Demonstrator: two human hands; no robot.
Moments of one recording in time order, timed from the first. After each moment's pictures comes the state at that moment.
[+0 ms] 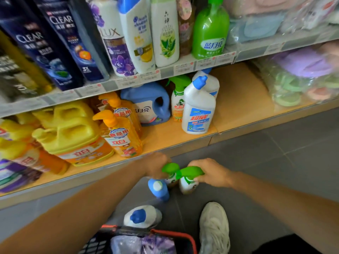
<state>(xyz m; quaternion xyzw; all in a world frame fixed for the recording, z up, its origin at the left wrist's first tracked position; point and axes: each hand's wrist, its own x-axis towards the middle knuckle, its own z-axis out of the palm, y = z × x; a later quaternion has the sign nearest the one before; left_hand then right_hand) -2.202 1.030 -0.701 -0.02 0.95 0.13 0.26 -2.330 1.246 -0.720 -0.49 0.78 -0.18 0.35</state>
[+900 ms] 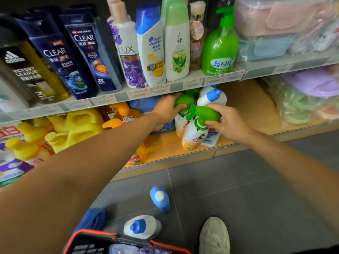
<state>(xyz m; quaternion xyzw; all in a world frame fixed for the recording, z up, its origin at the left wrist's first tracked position) -2.336 0.962 -0.608 -0.15 0.95 0.26 -0.11 -2.431 1.191 -0.597 -0.46 0.79 -0.38 0.15</state>
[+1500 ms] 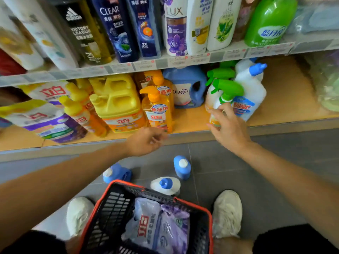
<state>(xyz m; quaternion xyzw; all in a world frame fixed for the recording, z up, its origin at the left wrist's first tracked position) -2.083 0.975 -0.648 -0.19 0.92 0.34 0.05 -2.322 1.177 -0.657 -0.53 0.80 -0.26 -0.09</state>
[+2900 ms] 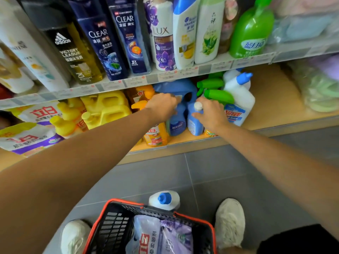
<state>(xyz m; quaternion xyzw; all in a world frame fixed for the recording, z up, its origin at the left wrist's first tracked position) -2.234 0.946 -0.588 -0.13 0.99 -0.08 0.06 -2.344 1.102 -0.627 -0.43 0.88 -0.22 0.05</state>
